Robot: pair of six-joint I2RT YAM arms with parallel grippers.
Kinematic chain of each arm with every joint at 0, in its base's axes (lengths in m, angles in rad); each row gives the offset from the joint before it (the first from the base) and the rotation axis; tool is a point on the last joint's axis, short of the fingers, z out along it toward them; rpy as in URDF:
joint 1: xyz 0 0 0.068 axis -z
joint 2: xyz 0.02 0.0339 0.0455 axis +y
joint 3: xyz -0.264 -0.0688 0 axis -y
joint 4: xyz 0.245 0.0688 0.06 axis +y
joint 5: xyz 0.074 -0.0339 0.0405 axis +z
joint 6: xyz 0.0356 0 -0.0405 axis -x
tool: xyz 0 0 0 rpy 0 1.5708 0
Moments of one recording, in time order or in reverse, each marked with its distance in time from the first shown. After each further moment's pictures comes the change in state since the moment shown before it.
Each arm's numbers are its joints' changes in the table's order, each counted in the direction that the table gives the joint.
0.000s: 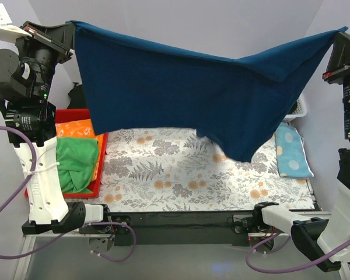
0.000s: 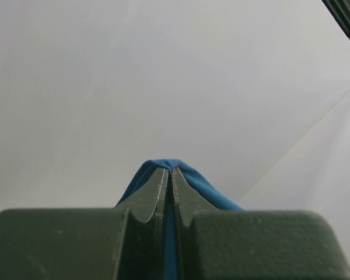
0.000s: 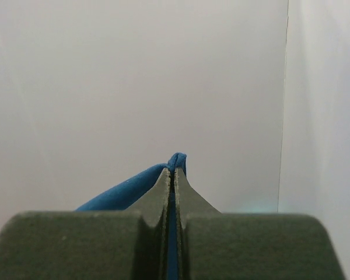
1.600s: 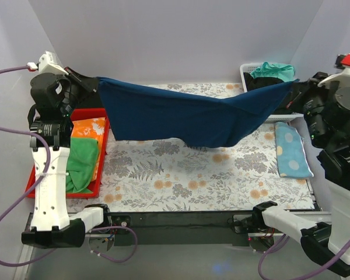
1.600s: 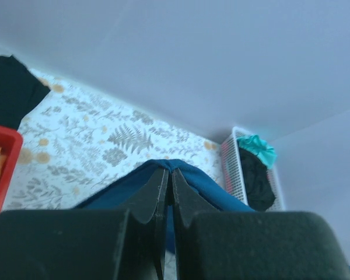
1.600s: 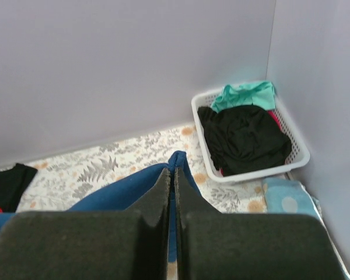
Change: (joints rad) left arm 0.000 -0.155 -0.512 0.143 0.001 -0.025; right arm -0.191 -0.082 -0.314 0.321 -0.283 -0.157
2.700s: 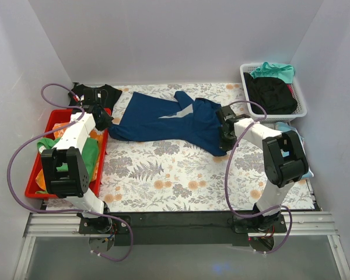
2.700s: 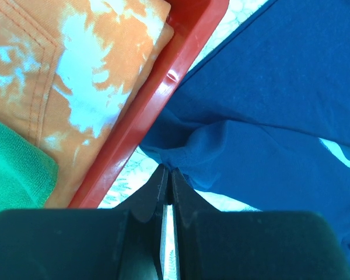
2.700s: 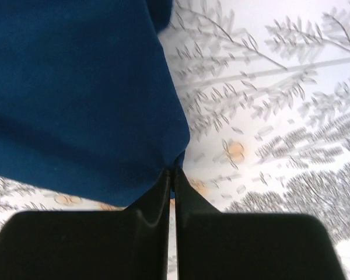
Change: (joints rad) left arm 0.000 0.463 -0.303 0.037 0.264 -0.010; right arm 0.000 0.748 -0.728 -0.281 0.292 -0.132
